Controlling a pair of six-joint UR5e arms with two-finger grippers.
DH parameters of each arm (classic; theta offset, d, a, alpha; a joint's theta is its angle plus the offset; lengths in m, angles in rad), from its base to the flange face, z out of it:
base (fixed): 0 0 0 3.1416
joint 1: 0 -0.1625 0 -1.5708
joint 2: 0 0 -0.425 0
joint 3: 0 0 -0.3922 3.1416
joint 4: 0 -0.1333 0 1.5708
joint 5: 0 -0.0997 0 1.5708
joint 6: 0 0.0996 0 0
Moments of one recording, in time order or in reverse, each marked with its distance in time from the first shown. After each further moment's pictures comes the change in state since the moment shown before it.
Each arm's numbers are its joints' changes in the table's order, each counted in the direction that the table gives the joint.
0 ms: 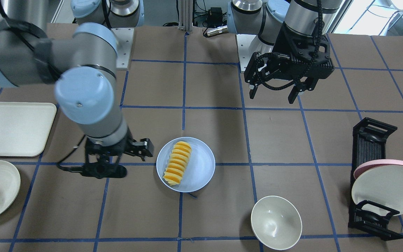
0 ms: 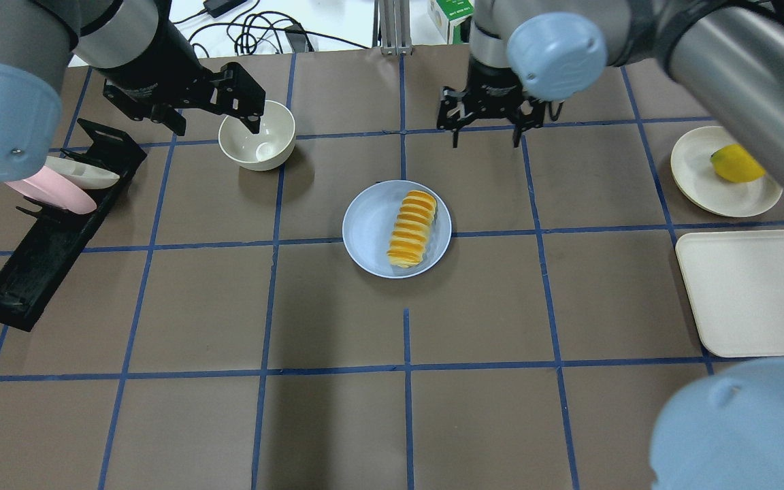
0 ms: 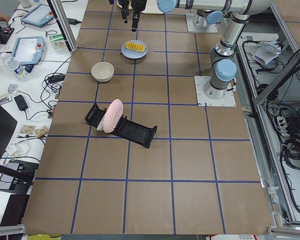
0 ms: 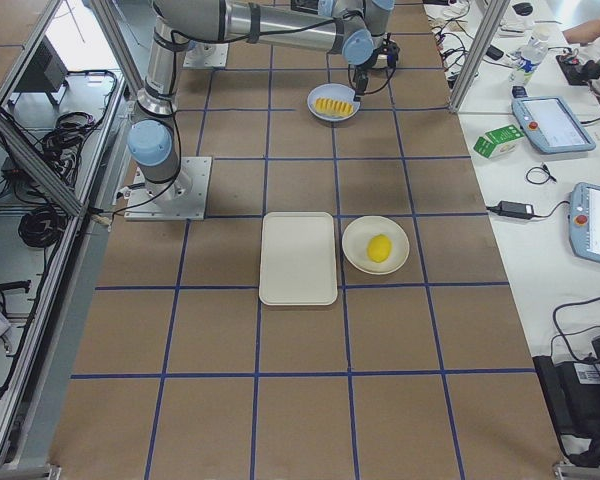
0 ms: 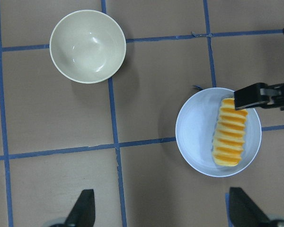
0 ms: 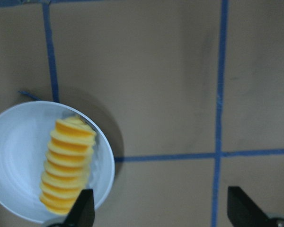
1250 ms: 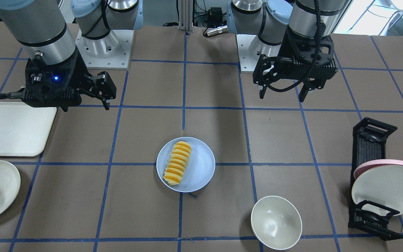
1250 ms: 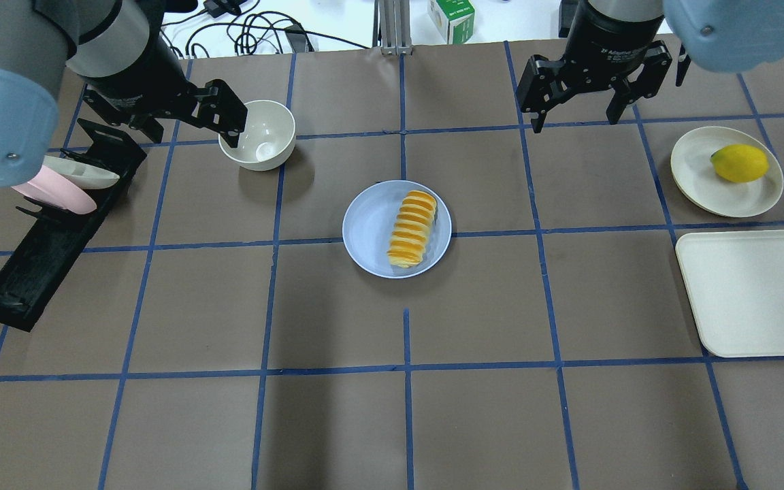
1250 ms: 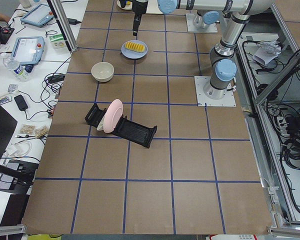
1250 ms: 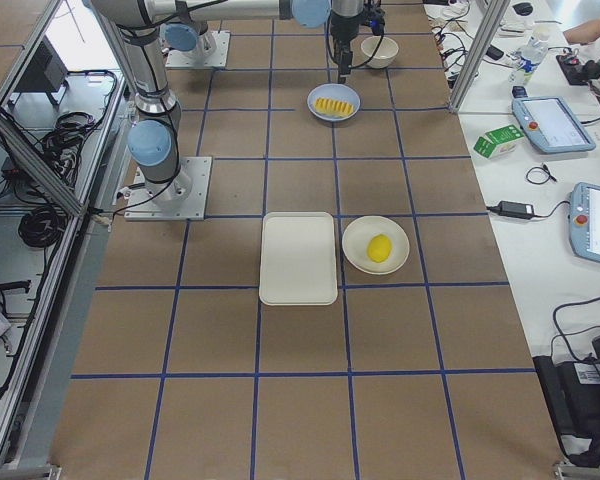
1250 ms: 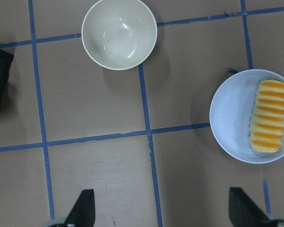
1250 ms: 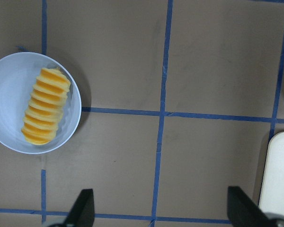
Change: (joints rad) left arm -0.004 0.006 -0.011 0.014 -0.083 0.052; right arm 0.069 -0.251 0.082 -0.088 0.013 -0.160
